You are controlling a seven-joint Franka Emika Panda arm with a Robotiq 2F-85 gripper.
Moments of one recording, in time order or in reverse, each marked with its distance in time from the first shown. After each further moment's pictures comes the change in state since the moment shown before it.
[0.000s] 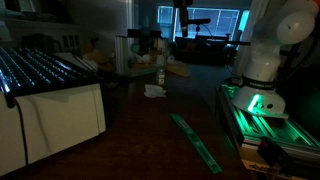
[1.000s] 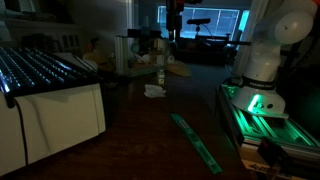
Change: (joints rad) arm -0.062 0.086 -0.014 0.001 -0.004 0.195 0.153
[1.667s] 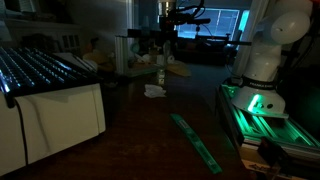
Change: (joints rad) arm -0.083 0.199 -0.010 -0.005 -0.086 0.237 0.283
